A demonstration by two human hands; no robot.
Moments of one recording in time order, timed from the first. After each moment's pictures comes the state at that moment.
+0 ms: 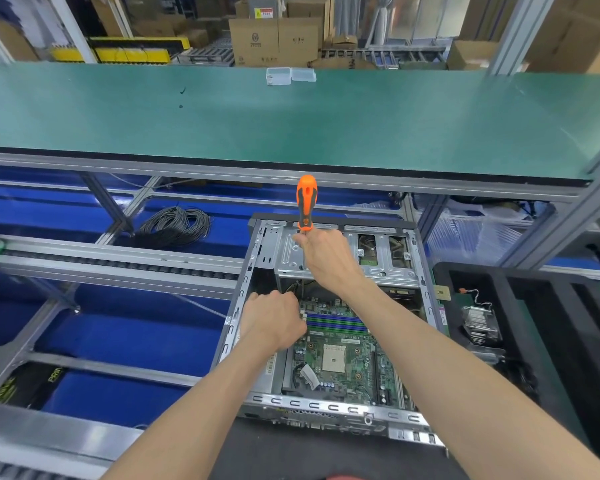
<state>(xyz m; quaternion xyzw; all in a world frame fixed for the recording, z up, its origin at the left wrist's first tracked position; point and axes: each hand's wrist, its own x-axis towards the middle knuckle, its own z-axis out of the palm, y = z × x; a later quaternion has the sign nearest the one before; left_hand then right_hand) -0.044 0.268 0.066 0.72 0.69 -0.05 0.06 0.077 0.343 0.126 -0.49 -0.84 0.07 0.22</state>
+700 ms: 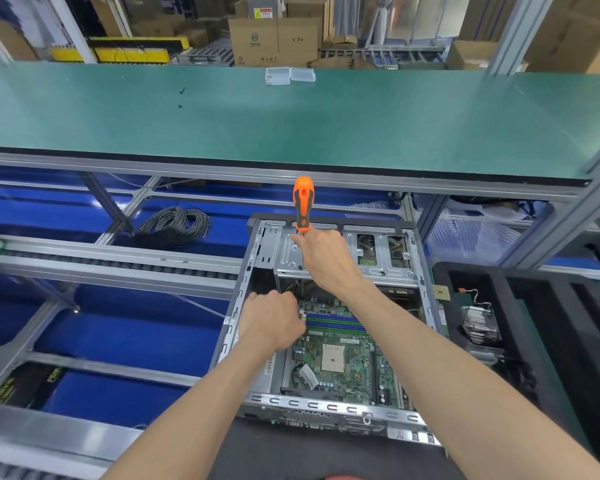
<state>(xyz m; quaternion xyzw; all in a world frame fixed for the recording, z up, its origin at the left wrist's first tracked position) -0.044 0.267 0.067 0.72 0.69 -0.05 0.07 0.074 0.345 0.118 -0.51 -0.82 0.10 0.24</state>
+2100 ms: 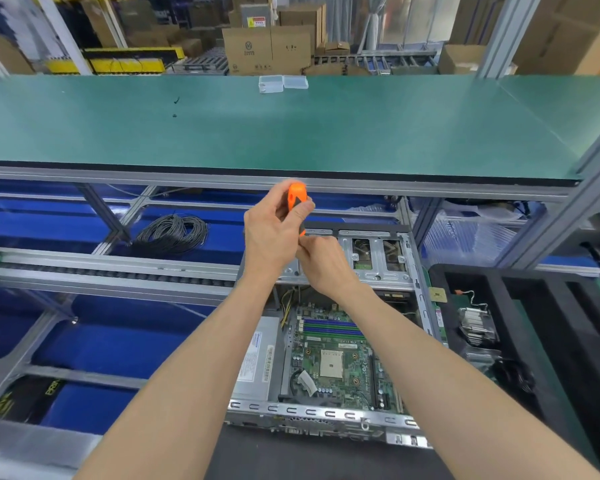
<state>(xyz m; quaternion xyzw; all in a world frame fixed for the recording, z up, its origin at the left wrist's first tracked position) -0.029 0.327 0.176 0.59 0.49 0.59 0.27 0.080 0.341 0.124 -0.54 -0.77 0.23 0.25</state>
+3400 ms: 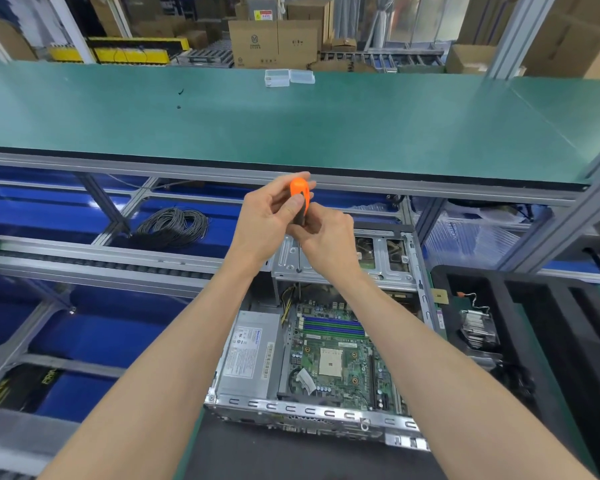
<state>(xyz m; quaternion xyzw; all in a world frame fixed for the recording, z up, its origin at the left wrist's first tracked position) -0.054 0.323 0.193 0.63 0.45 0.52 0.36 0.074 0.337 0.160 -0.49 -0.69 0.29 0.44</state>
